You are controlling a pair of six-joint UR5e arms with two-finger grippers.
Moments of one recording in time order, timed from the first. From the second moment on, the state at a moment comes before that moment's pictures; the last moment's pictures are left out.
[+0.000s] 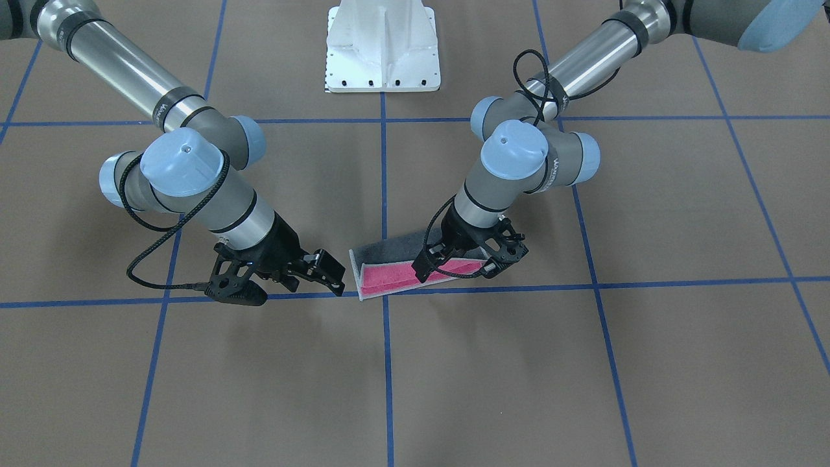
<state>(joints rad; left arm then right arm) -0.66 -2.33 -1.24 -2.20 -1.94 -1.84 0.78 -0.88 1.29 -0.85 2.05 1.50</state>
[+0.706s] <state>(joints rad) -0.66 -2.44 -1.11 -2.26 -1.93 -1.87 0.80 -0.89 1.29 -0.85 2.09 1.48</state>
